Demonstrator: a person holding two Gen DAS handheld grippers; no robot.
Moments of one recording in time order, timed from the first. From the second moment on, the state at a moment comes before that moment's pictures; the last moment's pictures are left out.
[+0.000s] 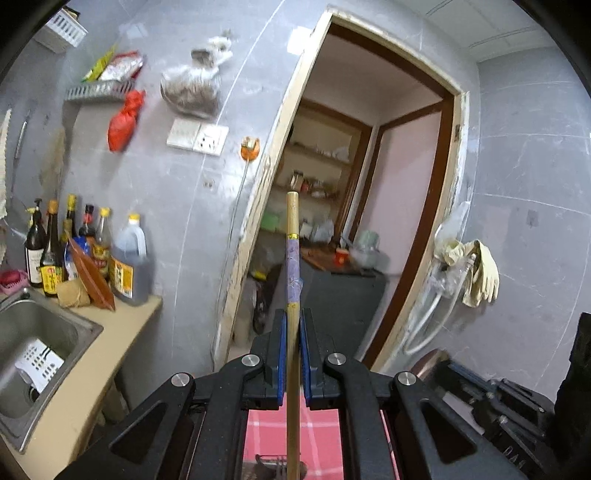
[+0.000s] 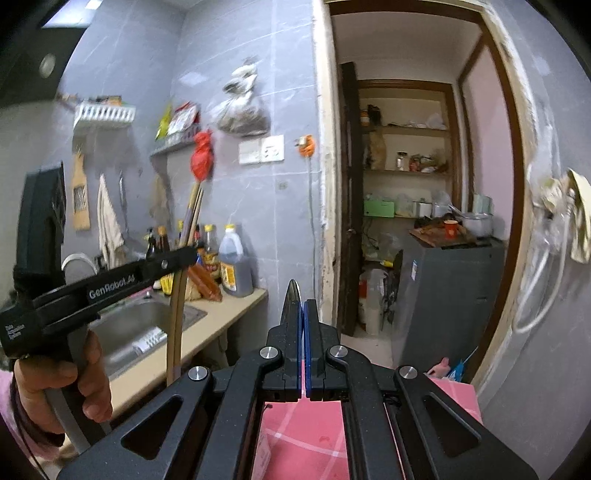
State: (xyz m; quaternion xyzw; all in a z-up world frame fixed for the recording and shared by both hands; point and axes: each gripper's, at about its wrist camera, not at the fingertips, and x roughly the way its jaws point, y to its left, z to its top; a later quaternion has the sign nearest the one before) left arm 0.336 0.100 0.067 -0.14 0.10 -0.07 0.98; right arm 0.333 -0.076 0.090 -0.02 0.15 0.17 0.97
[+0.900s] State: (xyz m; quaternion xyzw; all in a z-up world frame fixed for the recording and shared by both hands) left arm 0.329 0.111 -0.009 -0.16 0.13 -0.07 0.98; right arm 0.327 -0.047 0.014 -0.05 0.21 0.18 0.96
